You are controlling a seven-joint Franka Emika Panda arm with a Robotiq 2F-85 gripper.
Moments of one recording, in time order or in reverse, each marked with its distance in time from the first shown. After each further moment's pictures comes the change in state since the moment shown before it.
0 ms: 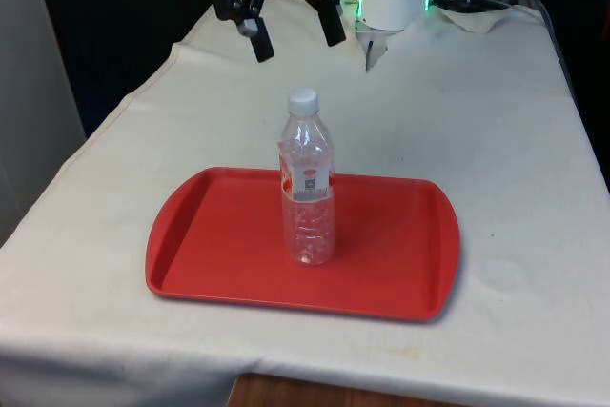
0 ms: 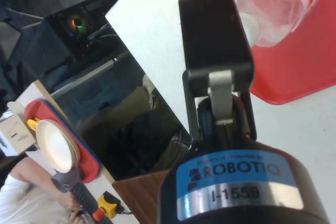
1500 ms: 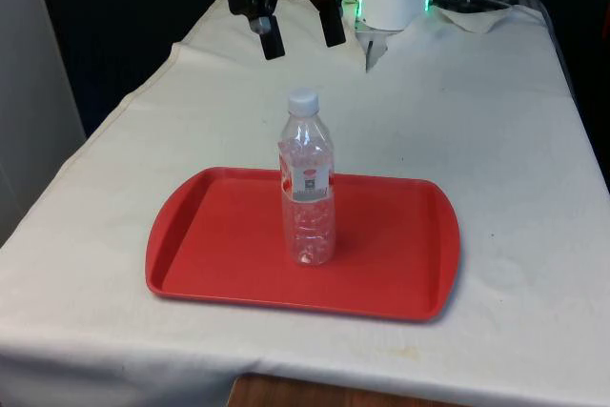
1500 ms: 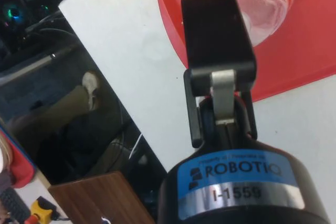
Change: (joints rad) arm 0.027 -0.001 0.001 0.024 -0.192 0.000 0.013
